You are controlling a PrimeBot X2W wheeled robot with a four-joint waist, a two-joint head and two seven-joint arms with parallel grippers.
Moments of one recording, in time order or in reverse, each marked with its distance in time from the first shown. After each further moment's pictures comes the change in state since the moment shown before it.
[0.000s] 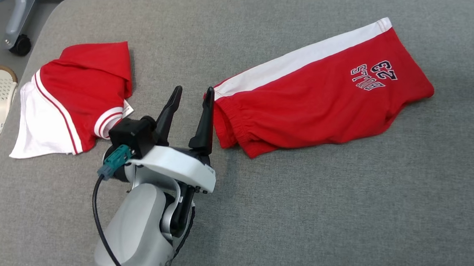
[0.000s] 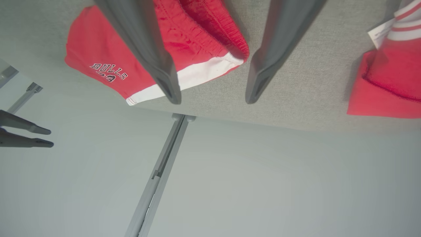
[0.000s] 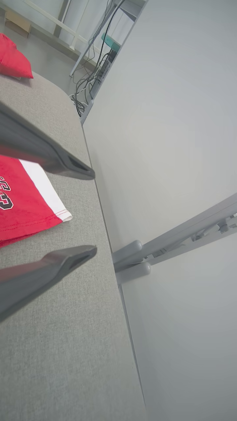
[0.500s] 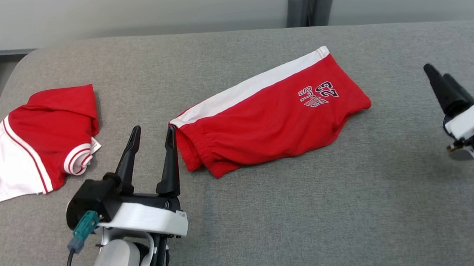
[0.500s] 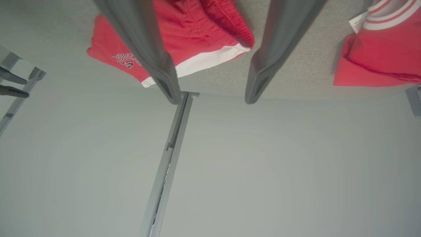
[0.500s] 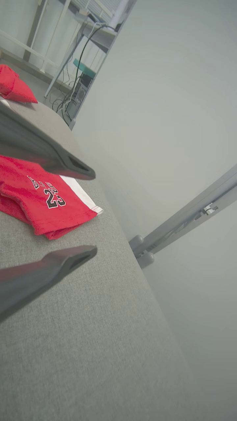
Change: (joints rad) left arm 0.297 -0.001 0.233 -0.275 0.225 0.005 0.000; right arm 0.400 0.008 -0.224 -0.265 -0.070 0.000 -0.202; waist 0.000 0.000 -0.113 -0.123
